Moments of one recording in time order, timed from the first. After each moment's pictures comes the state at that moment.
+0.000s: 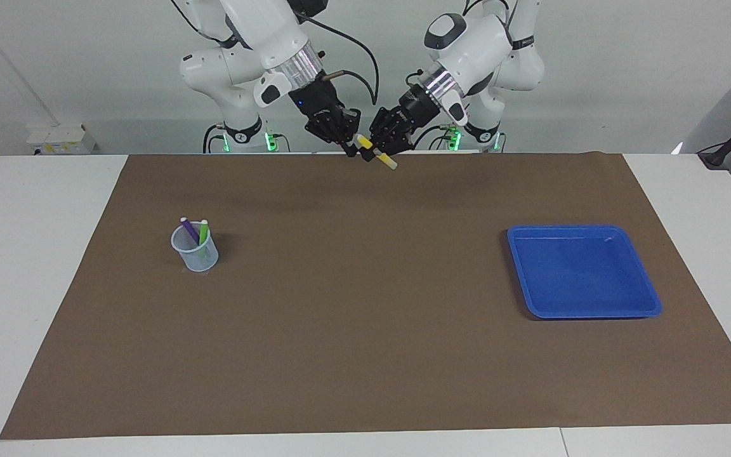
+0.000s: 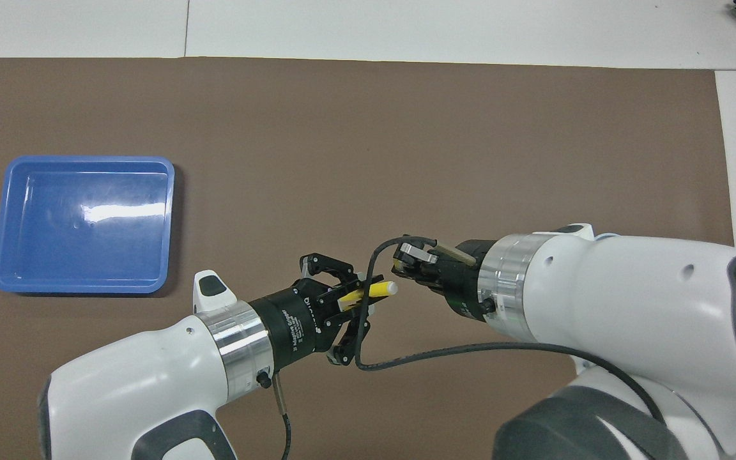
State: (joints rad) left arm -0.43 -0.30 -0.30 -2.28 -1.14 2.62 -1.62; right arm 0.37 -0.18 0.12 -1.94 0.43 2.11 0.81
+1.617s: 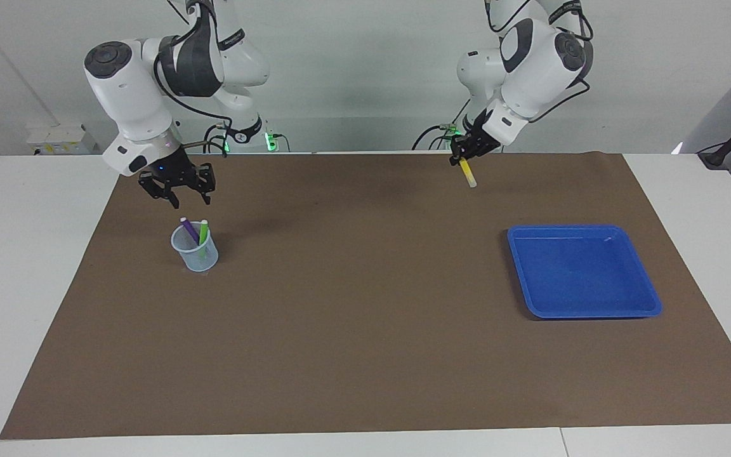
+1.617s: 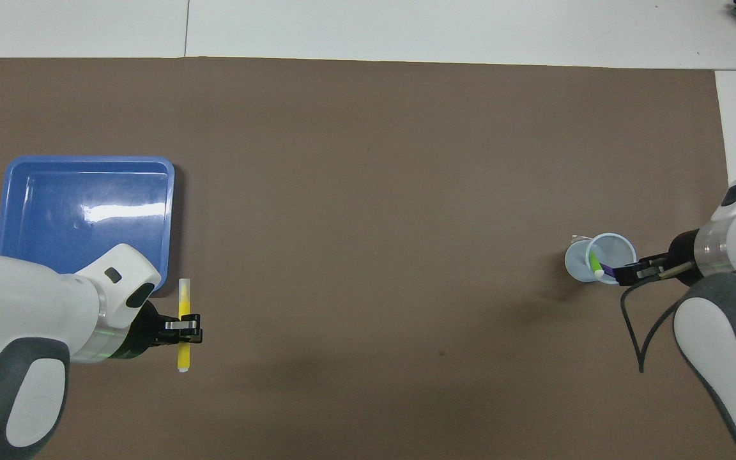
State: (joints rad) left arm 0.06 -0.37 -0.29 -2.31 -0.34 1.81 -0.11; right arm -0.17 -0.18 0.10 -2.18 0.04 1.96 -0.35
